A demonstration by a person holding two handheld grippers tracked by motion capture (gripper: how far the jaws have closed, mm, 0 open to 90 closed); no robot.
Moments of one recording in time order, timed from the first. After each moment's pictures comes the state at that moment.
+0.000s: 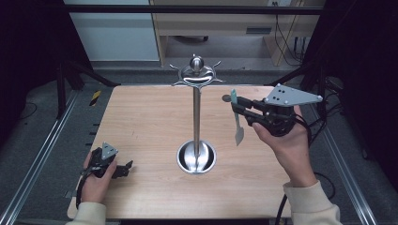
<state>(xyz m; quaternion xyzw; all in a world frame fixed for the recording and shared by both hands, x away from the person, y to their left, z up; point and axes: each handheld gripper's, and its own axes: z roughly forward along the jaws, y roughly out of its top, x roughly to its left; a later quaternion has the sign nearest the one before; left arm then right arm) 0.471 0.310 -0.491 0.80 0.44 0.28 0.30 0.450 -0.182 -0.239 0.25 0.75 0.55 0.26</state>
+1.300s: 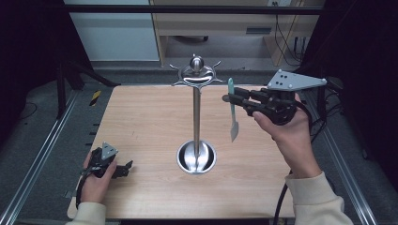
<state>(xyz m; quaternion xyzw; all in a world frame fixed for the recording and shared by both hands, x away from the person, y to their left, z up) 0.471 0.310 -0.490 0.80 0.44 0.28 0.30 0.461 -0.180 -0.215 0.24 0.75 0.58 0.21</state>
